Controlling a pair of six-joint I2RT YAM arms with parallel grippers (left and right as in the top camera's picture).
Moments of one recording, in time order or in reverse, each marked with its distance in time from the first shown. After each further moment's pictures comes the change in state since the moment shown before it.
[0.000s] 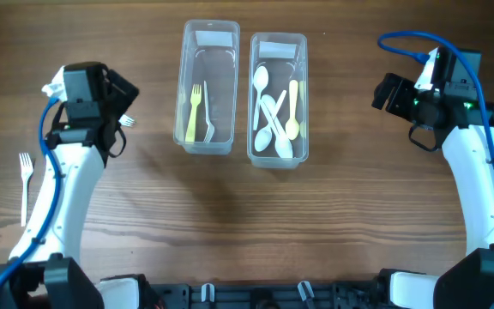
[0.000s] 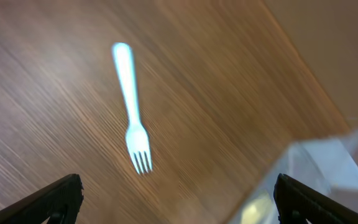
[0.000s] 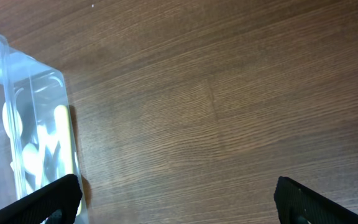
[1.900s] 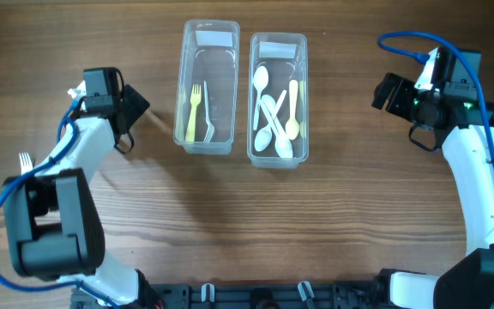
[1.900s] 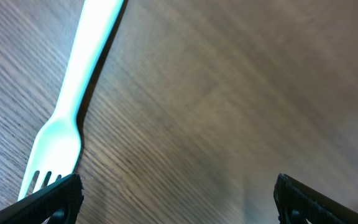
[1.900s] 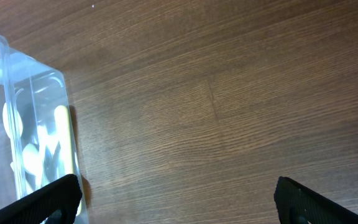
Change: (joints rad) left arm 0.016 0.304 0.005 0.121 0.056 0.126; right arm 0.000 0.000 0.000 0.000 0.000 0.000
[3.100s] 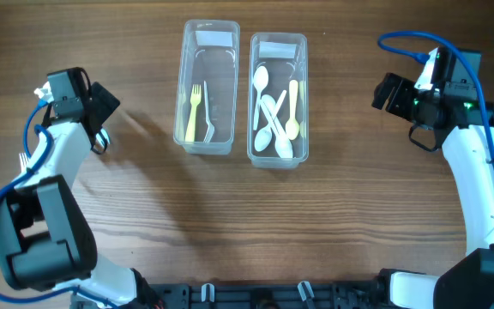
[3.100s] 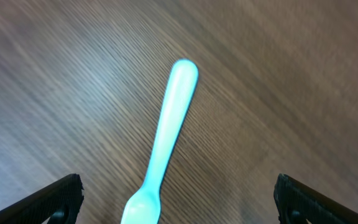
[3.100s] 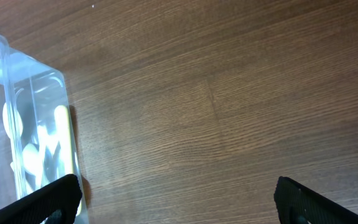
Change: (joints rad) left arm 0.141 -0.013 -0.001 0.054 -0.030 0.136; right arm 0.000 0.000 0.000 0.000 0.000 0.000
